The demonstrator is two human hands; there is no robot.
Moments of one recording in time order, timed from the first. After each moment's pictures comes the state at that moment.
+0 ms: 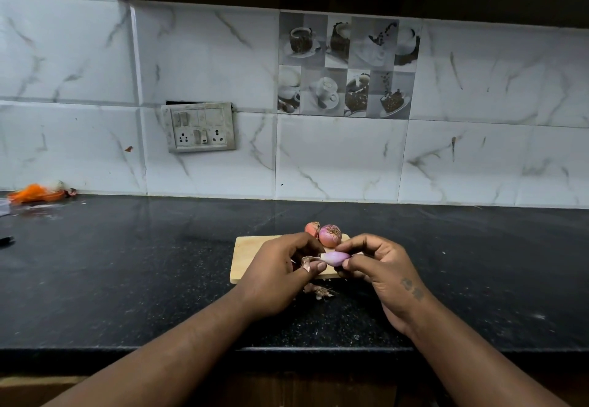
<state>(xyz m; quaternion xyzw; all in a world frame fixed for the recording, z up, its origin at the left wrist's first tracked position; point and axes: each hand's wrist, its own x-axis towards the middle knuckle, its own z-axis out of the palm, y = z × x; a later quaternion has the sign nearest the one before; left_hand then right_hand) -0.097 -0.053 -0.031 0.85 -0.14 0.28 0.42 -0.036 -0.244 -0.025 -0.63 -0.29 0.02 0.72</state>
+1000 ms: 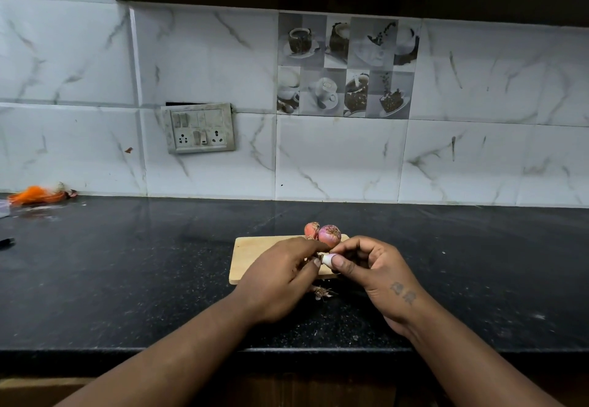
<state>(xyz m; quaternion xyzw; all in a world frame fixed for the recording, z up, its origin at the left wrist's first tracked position) -0.095 -0.053 -0.034 0.91 -0.16 0.27 0.26 -0.032 -0.243 -0.033 -0.64 -0.32 0.02 0.70</state>
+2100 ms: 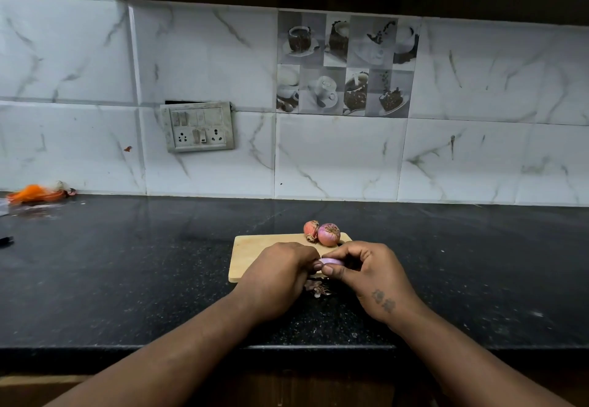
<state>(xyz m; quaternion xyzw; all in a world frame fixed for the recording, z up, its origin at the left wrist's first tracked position) -0.091 -0.053 -0.032 0.93 -0.16 0.29 0.14 -0.032 -0.237 -0.034 -0.74 -0.36 -0.08 0.57</state>
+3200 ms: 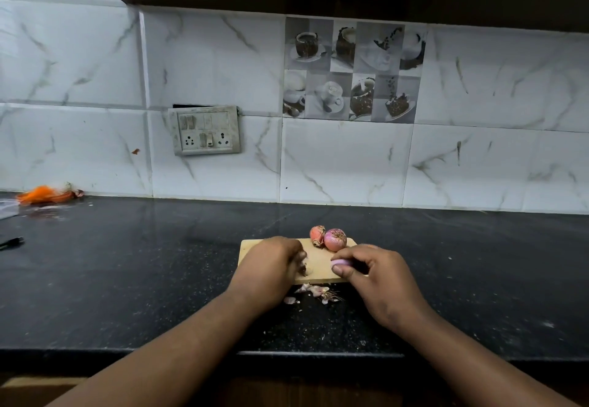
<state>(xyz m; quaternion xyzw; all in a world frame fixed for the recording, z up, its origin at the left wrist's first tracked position) -0.087 -0.035 -0.029 0.93 -0.04 0.31 0.17 -0.027 -0.240 -0.033 -0.80 -0.37 -0.22 0.41</state>
